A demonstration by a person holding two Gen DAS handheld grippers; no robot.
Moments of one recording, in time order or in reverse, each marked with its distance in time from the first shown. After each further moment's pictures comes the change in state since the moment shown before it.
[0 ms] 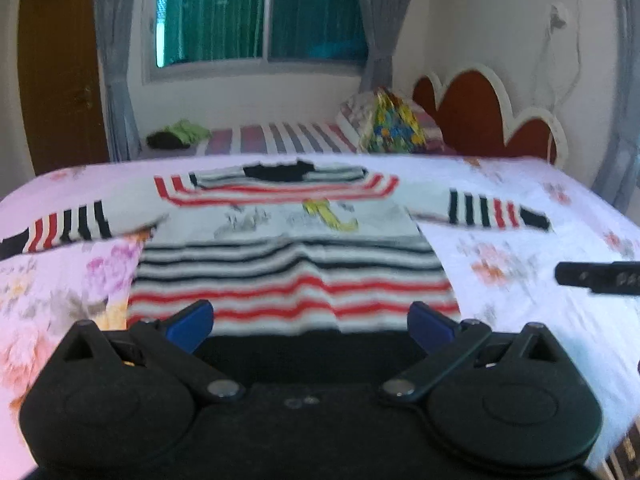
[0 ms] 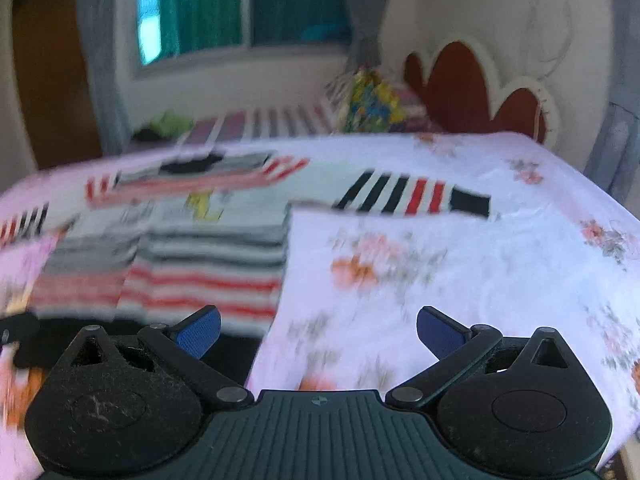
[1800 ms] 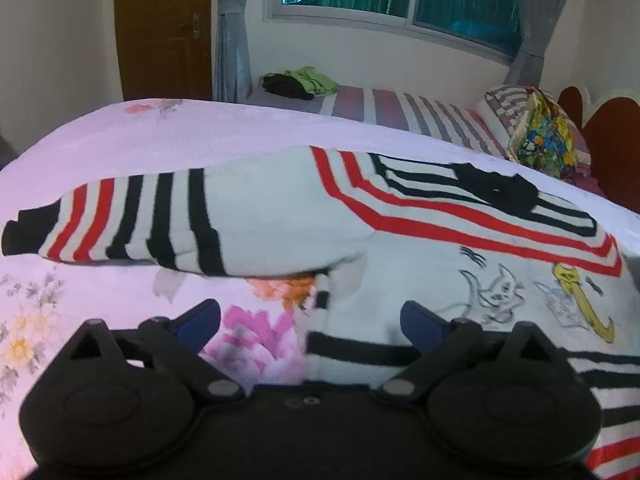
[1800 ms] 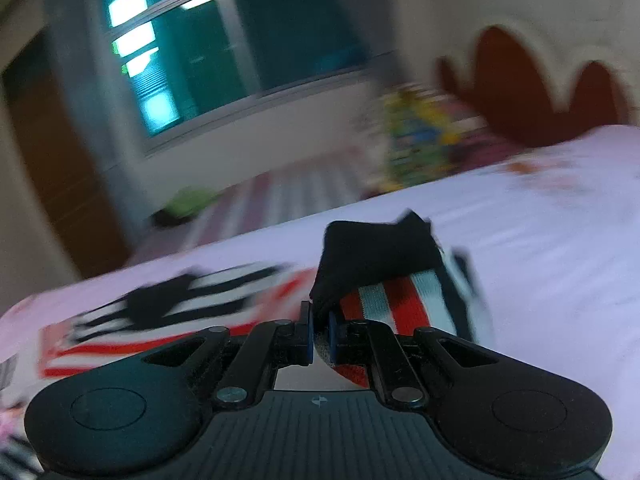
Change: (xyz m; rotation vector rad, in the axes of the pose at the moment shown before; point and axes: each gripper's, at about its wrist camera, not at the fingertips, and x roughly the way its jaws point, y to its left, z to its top) left arm 0.205 0.219 0.069 -0.228 0.137 0.269; right arm 0.281 0.021 0.135 0.059 -0.066 0.229
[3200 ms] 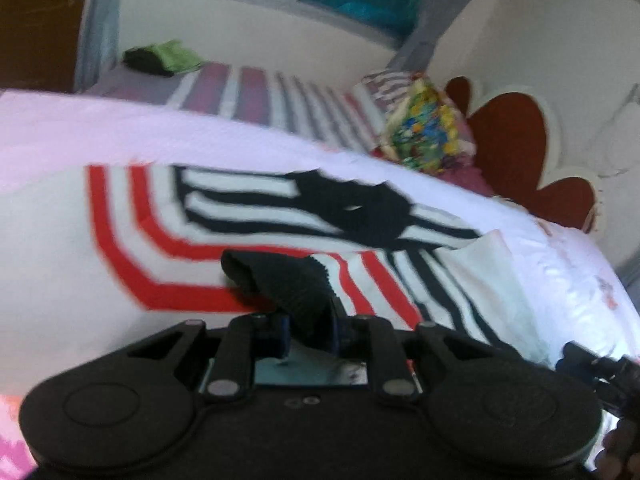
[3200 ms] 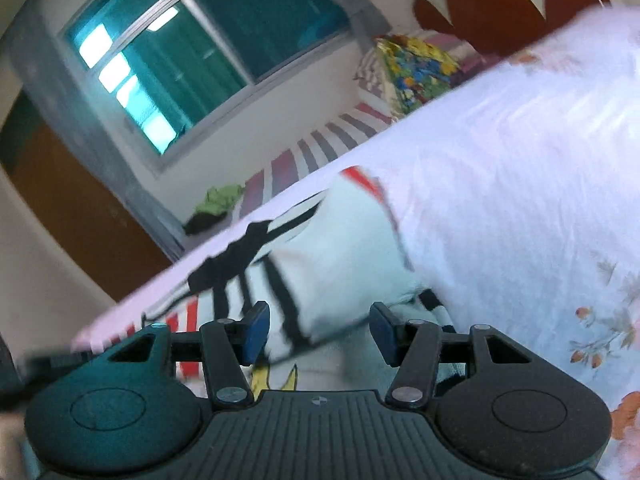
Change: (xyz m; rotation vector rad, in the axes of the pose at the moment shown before) left arm 0.089 -0.094 0.058 0.017 0.087 -0.429; right arm 0.012 -0.013 -0.051 0.385 0.016 0.066
